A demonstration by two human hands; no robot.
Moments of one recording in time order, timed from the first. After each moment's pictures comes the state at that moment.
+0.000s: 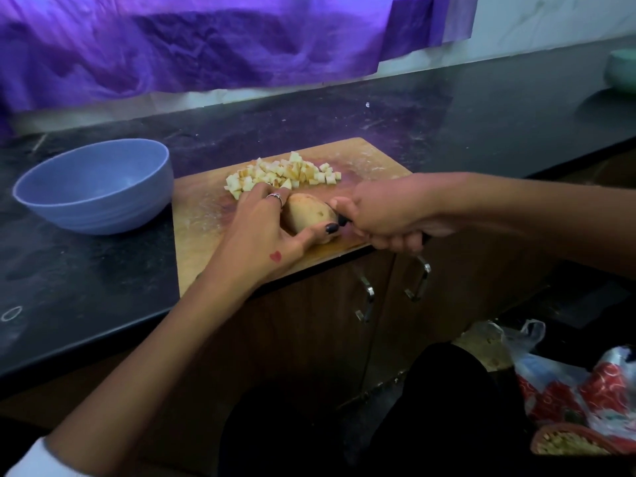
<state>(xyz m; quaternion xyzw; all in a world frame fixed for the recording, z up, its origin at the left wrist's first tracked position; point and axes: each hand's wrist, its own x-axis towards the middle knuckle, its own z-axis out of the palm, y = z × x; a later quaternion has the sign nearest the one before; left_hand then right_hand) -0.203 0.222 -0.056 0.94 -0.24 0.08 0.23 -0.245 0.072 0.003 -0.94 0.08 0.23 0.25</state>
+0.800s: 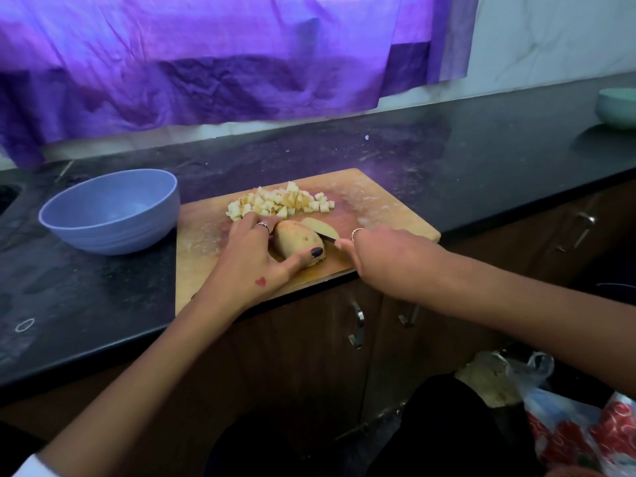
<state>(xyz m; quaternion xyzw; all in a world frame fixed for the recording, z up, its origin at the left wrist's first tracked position) -0.208 0.224 -0.055 0.94 -0.21 0.07 0.25 -0.255 0.058 -0.024 -0.99 0.06 0.09 0.11</state>
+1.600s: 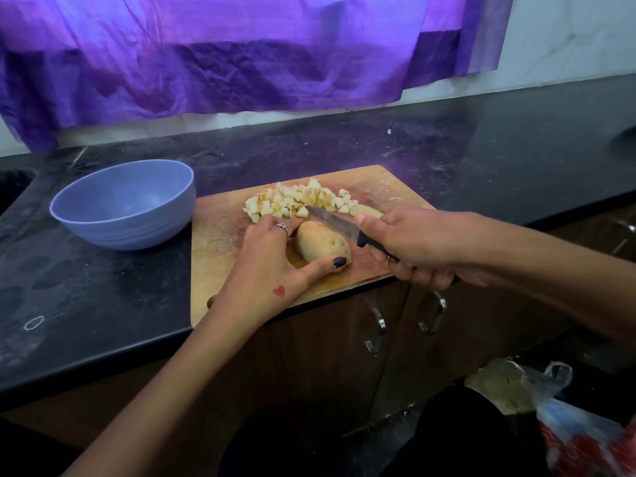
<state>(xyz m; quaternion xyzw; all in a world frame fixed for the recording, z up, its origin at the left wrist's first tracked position) -0.207 0.226 -0.057 0.93 -0.19 0.06 0.31 -0.250 0.060 0.007 -0.91 0.10 0.18 0.36</state>
